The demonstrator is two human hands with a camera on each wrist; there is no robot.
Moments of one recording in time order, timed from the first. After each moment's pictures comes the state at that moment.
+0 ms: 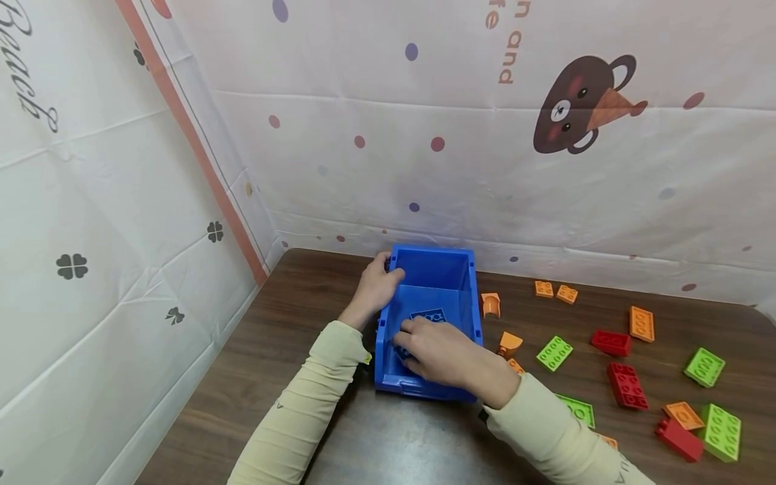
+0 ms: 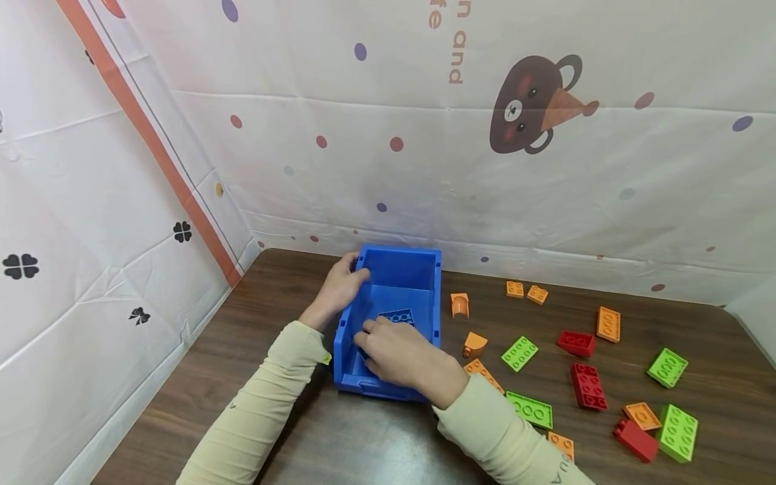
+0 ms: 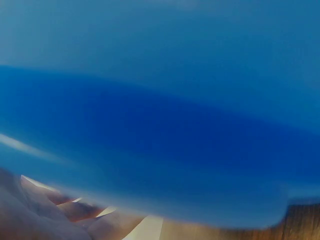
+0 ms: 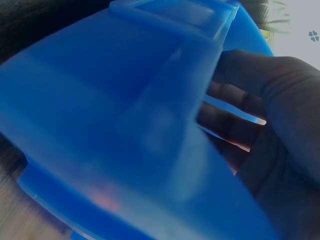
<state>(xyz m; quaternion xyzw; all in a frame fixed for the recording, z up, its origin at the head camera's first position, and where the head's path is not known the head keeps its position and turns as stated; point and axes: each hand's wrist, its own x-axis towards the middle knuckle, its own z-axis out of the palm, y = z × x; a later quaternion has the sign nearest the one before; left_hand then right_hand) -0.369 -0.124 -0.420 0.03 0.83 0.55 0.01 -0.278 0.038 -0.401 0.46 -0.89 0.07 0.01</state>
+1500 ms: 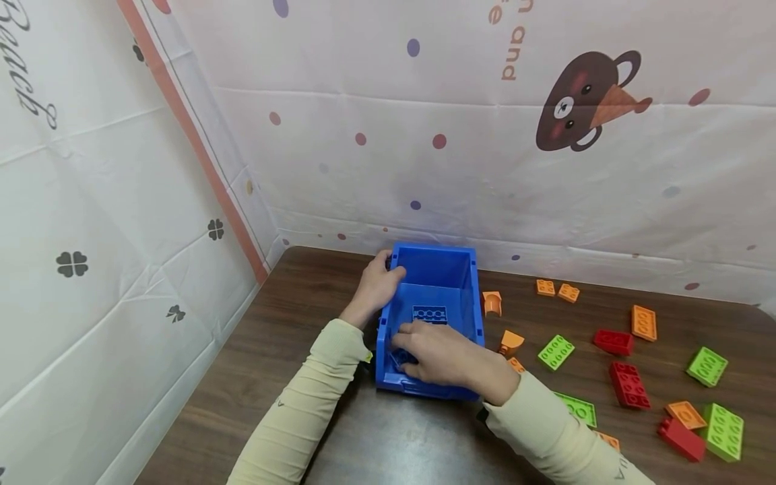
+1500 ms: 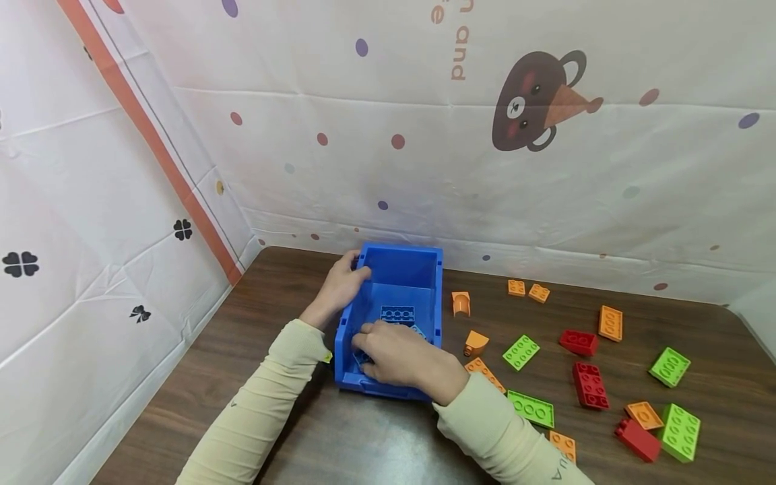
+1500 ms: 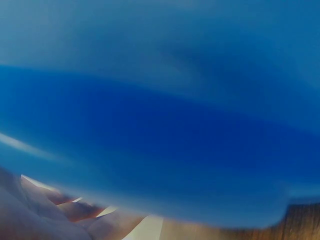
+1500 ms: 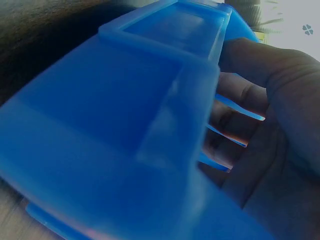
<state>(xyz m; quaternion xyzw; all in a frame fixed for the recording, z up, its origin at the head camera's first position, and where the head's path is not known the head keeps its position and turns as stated) -0.369 -0.125 -0.419 0.03 0.83 0.55 0.02 -0.282 0.036 -0.403 0.45 -0.88 0.13 -0.06</state>
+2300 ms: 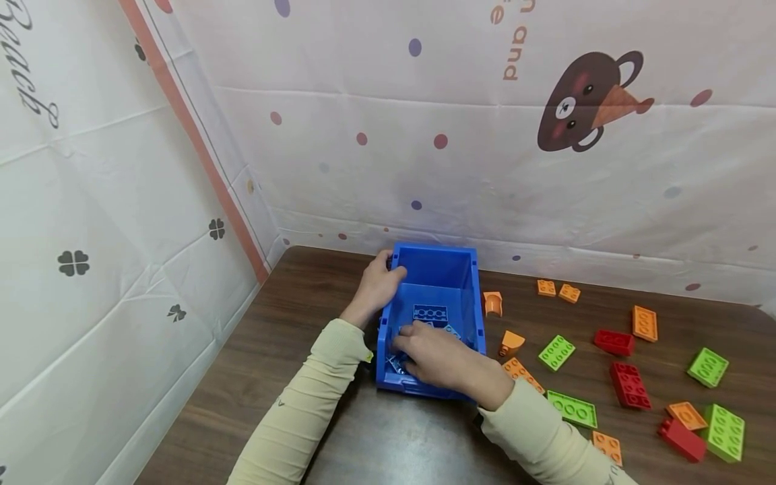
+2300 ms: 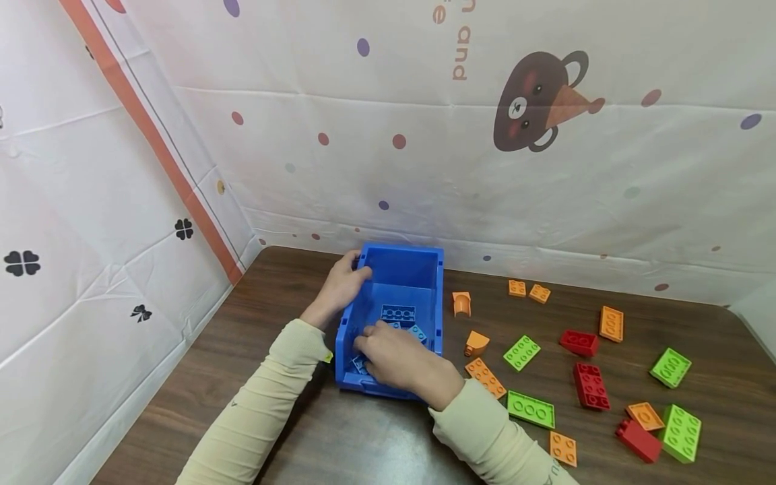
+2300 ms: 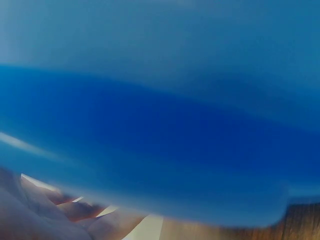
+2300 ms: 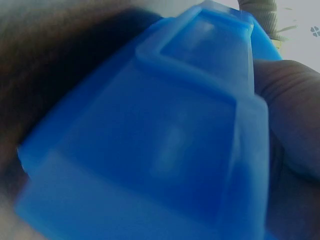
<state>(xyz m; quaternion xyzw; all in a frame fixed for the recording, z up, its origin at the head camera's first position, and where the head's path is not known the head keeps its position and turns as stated) -0.369 -0.125 -0.419 0.03 0.83 0.56 0.02 -0.281 0.032 -0.416 0.44 -0.89 0.12 -0.03</state>
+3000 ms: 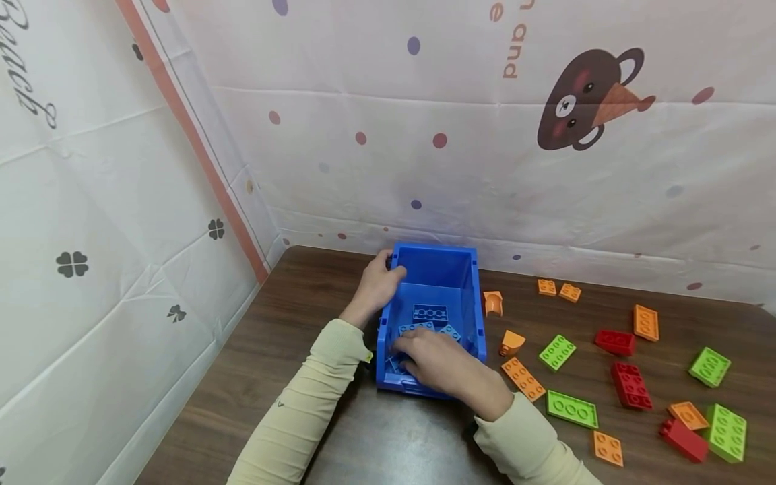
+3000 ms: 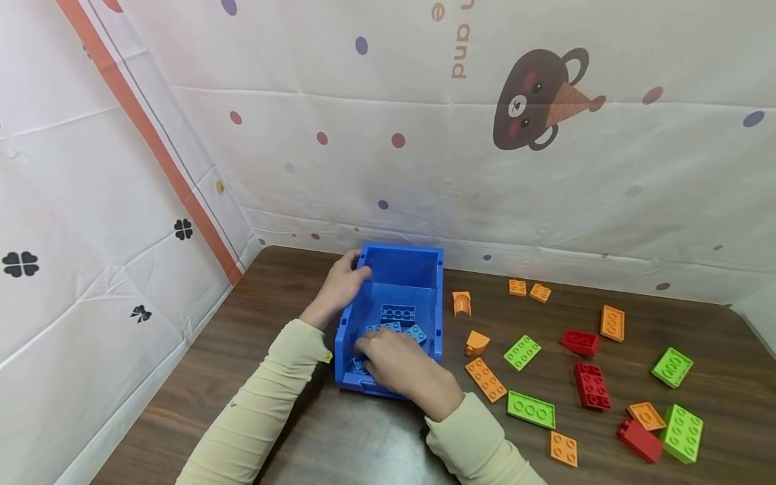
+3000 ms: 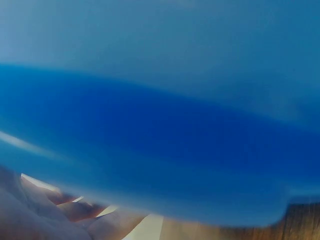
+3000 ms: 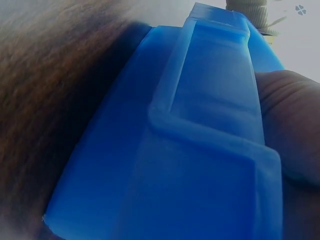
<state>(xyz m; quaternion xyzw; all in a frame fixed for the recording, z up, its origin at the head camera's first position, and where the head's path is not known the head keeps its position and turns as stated) -0.368 -0.125 -0.418 0.03 0.83 0.55 0.01 -0.275 0.032 -0.426 0.41 -0.90 0.17 -0.03</state>
